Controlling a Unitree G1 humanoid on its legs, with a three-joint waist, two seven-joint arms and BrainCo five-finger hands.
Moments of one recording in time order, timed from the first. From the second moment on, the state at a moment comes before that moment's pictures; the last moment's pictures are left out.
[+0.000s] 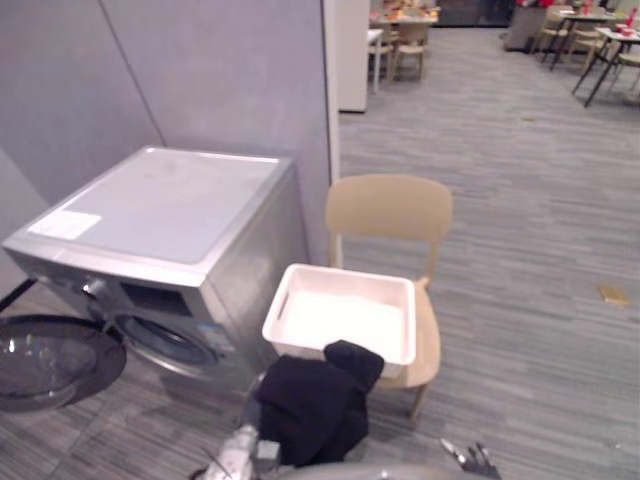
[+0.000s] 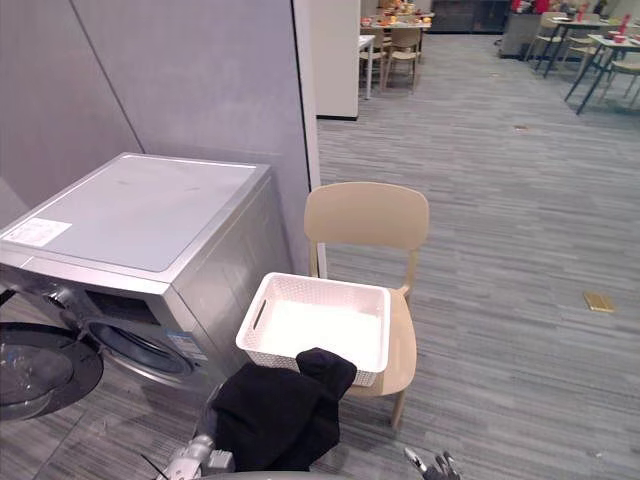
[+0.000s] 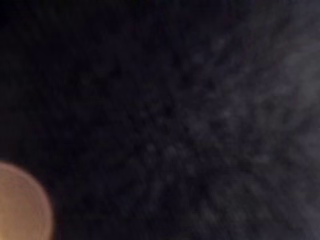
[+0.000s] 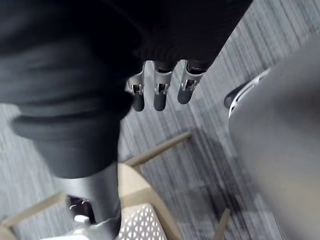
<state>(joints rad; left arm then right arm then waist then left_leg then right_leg) 0.47 0.06 -0.10 0.28 -0.08 -0.18 -0.04 0.37 0.03 -0.35 0.77 0.30 -0.11 -0.04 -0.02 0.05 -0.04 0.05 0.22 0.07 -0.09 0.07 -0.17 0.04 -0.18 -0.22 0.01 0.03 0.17</state>
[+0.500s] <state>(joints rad) 0.40 -0.04 0.23 0.61 -0.19 -0.14 0.10 0.33 0.03 -0.41 0.93 0.32 -0.10 -0.11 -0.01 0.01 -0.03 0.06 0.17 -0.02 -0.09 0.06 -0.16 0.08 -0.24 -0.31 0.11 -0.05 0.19</state>
